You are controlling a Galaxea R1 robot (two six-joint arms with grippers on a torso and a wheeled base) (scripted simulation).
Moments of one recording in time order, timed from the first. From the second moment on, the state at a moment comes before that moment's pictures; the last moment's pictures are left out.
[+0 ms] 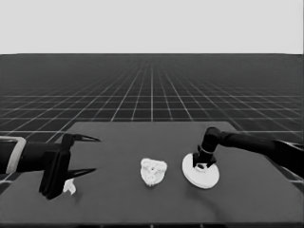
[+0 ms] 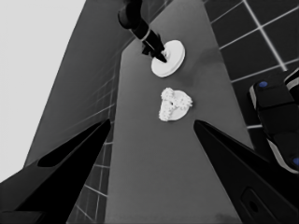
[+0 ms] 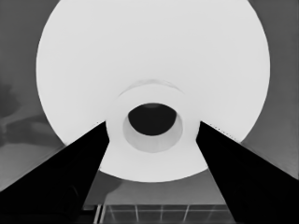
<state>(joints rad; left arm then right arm) -0.34 1.75 -0.42 0.31 0.68 0.35 -0.13 2.44 -1.50 -0.27 -1.39 0.97</state>
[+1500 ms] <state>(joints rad) -0.34 1.75 -0.42 0.31 0.68 0.35 -0.06 3.07 -1.74 -0.24 -1.51 1.34</state>
